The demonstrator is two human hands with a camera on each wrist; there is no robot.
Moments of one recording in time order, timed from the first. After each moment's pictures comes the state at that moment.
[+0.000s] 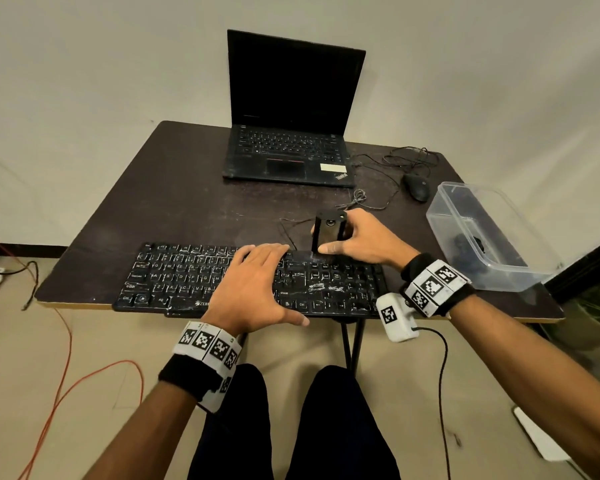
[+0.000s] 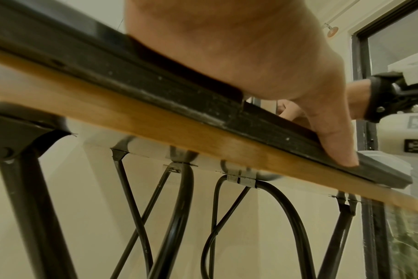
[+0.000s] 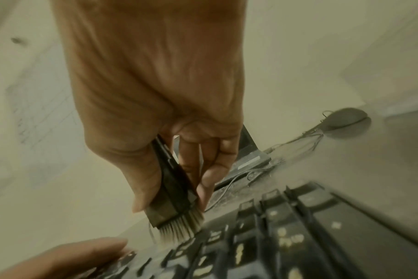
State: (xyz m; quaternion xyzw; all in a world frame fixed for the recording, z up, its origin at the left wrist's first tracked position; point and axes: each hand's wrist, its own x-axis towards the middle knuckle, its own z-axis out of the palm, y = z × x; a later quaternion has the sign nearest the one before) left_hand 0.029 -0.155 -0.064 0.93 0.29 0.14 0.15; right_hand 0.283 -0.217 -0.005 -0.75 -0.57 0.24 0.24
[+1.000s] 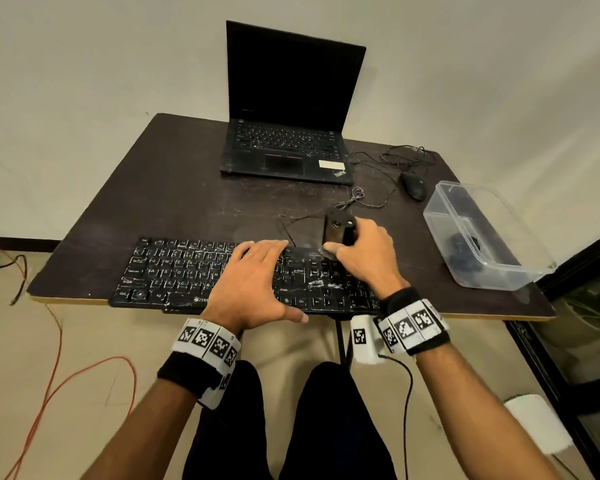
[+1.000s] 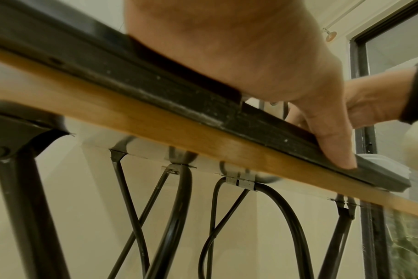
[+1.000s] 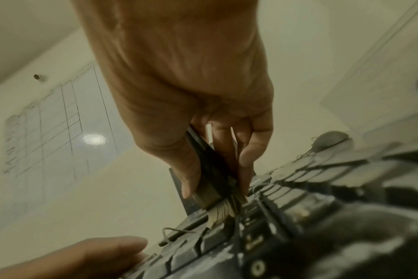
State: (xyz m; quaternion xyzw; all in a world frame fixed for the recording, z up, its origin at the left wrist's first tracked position) left_hand 0.029 -0.158 -0.061 0.93 0.29 0.14 0.17; right_hand 0.228 -0.250 0.006 -0.86 -0.41 0.12 0.28
